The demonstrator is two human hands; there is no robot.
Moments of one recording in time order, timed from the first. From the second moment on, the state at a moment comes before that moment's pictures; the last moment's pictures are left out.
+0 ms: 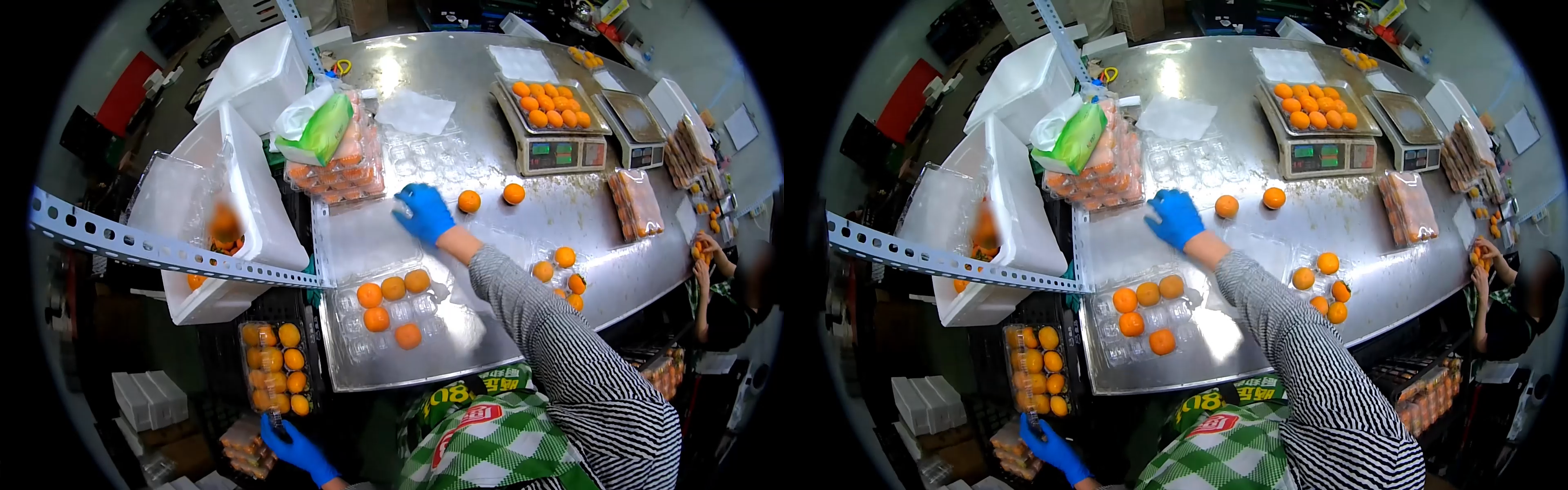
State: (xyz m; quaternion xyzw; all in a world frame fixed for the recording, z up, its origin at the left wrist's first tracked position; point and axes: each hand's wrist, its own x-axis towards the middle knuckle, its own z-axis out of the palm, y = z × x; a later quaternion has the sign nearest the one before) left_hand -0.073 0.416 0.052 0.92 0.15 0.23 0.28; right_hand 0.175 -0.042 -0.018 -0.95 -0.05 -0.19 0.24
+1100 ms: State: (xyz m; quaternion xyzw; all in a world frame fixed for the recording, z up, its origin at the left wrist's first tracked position) left_hand -0.028 0.449 0.109 0.89 0.30 0.18 0.30; right_hand 0.106 -0.057 0.057 -0.59 0.16 -0.11 0.78
